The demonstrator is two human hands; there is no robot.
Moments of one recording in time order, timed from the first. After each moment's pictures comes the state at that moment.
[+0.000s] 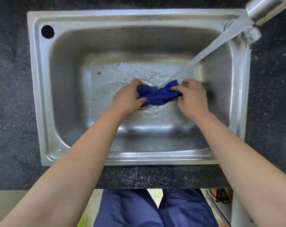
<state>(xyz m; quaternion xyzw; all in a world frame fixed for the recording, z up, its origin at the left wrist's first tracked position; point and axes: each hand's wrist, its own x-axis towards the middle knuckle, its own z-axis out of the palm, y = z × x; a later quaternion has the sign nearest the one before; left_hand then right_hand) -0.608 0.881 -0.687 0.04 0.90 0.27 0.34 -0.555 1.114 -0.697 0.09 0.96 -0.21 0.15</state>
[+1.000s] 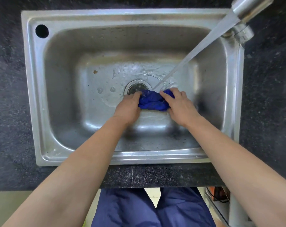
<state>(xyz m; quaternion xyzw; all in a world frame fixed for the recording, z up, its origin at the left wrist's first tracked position) -0.572 0.888 -0.715 0.11 0.91 0.20 0.35 -0.540 1.105 -0.706 -0.05 0.94 -0.12 0.32</state>
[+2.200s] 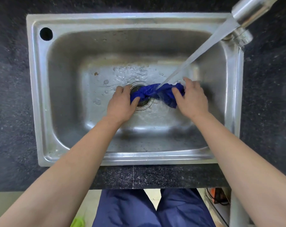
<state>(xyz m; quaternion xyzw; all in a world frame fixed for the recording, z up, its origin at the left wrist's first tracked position) -0.585 0.874 -0.695 0.03 0.93 0.22 0.28 -0.560 1.113 -0.676 0.19 0.94 -0.21 0.20</state>
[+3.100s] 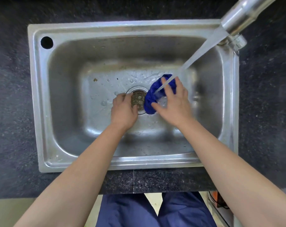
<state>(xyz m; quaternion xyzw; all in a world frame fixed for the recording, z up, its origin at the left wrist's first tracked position) -0.572 0.882 -0.701 -0.02 0.93 0.25 0.27 -0.555 1.075 -0.680 0.10 0.95 -0.23 0.19</state>
